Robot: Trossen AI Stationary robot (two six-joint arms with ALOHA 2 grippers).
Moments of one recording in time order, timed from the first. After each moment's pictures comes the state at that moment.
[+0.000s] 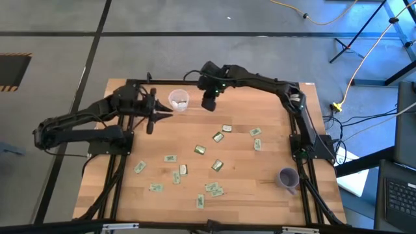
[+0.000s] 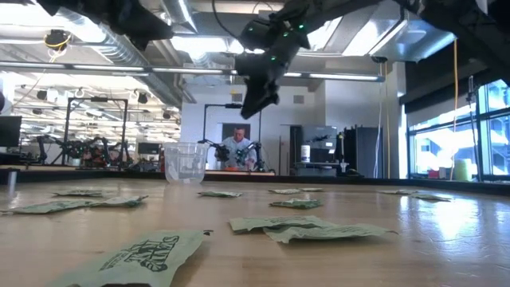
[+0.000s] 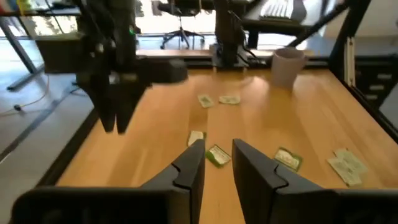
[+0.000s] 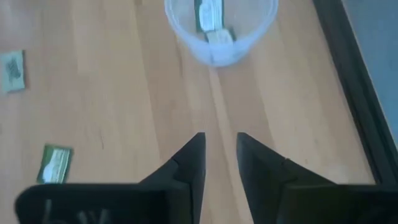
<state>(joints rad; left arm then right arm) 0.38 0.69 0.67 -0.31 0.29 0.13 -0.41 2.12 1.98 -0.89 -0.17 -0.15</state>
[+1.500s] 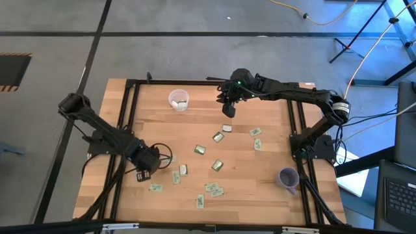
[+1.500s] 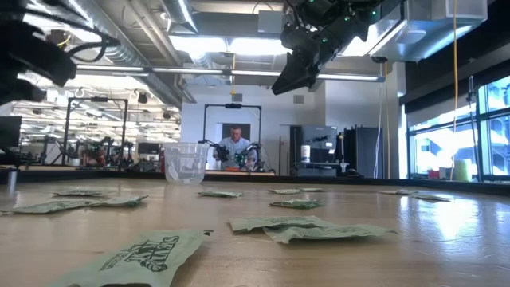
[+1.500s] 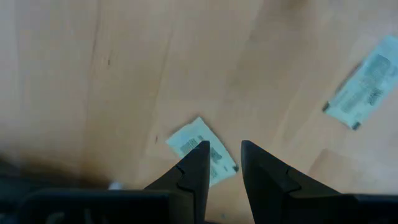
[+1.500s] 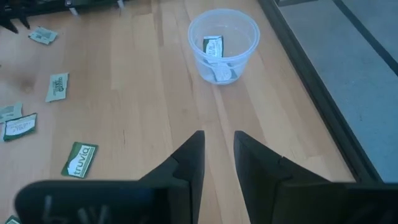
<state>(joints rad) -0.57 1.27 0.71 -0.97 0.06 -0.93 -0.41 1.59 1.26 -0.35 -0.17 -0.11</state>
